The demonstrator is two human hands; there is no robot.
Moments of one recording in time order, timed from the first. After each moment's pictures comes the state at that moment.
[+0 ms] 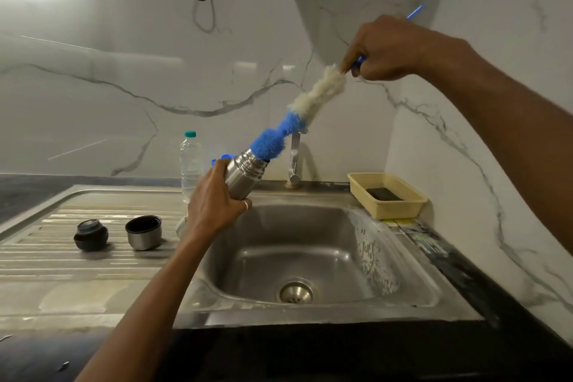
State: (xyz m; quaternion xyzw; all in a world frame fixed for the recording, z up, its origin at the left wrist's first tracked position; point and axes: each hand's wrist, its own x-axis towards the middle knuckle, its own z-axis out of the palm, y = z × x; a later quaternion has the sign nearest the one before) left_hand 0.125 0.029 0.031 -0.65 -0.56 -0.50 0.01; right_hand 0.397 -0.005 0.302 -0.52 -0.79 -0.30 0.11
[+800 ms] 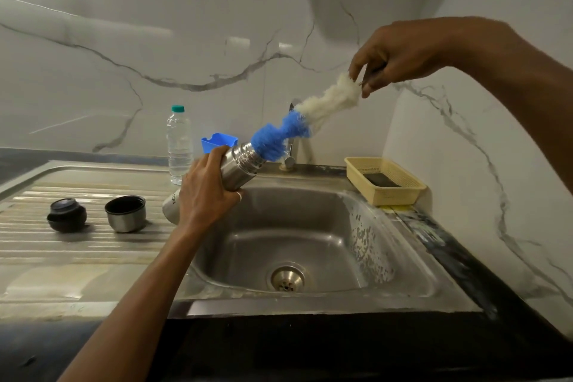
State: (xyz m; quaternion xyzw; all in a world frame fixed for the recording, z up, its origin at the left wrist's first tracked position) left_hand 0.126 0.051 0.002 -0.66 -0.55 -0.50 0.09; right_hand 0.419 0.016 0.284 -0.51 -0.85 -0.12 0.01
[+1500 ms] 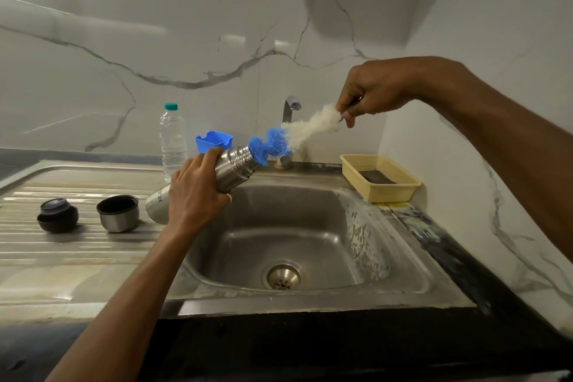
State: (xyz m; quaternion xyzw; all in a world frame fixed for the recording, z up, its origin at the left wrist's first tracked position) left_hand 0.120 0.053 -0.001 -0.67 -0.57 -0.46 0.13; right_hand 0.413 0.034 0.238 -0.50 -0.86 -0.07 -0.04
